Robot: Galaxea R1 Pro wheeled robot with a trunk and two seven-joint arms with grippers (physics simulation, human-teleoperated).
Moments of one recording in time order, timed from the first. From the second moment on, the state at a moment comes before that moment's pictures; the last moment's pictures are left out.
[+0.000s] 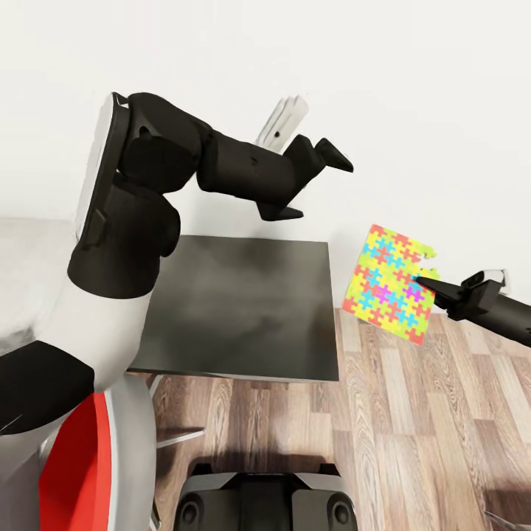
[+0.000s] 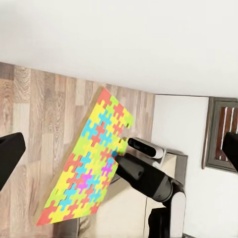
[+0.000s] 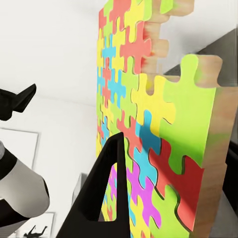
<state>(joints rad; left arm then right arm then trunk) -1.48 -0.10 -0.50 -1.61 2.26 0.53 1.34 -0.53 -0.60 -0.21 -1.60 -1.57 1.04 0.40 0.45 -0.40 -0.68</state>
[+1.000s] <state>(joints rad) -1.40 -0.09 -0.44 -1.61 2.35 0.59 1.23 -0.47 -0.62 -0.20 -1.61 -1.57 1.04 0.36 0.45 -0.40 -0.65</state>
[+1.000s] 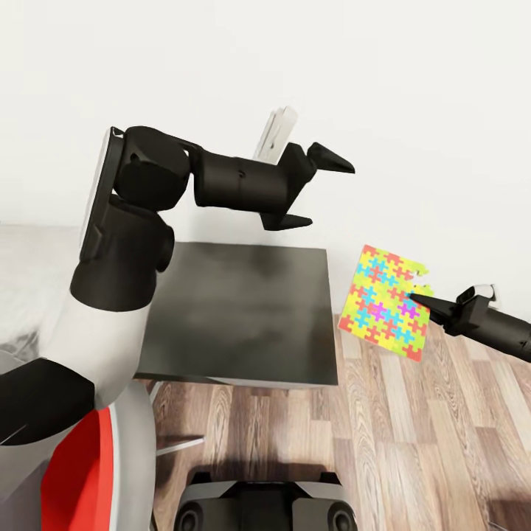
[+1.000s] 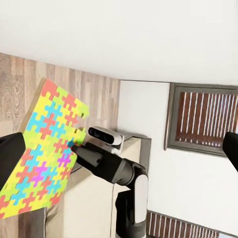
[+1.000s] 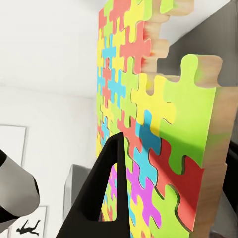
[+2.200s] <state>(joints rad) -1.24 0.03 -0.30 -1.61 2.35 0.68 1.18 -0.48 -0.62 -0.15 -1.61 -1.57 1.04 0.33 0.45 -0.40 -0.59</state>
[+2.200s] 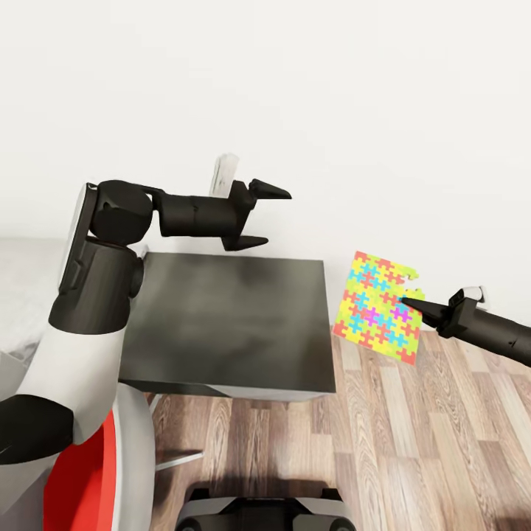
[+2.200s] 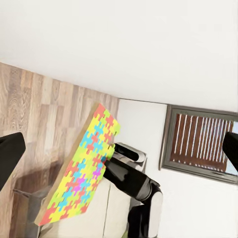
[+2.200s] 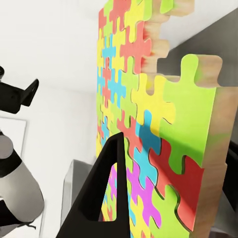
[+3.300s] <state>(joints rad) -1.21 -0.01 -0.28 -1.61 2.35 0.73 0.96 -0.53 -0.62 -0.14 -1.62 -1.59 1.04 0.33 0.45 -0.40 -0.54</state>
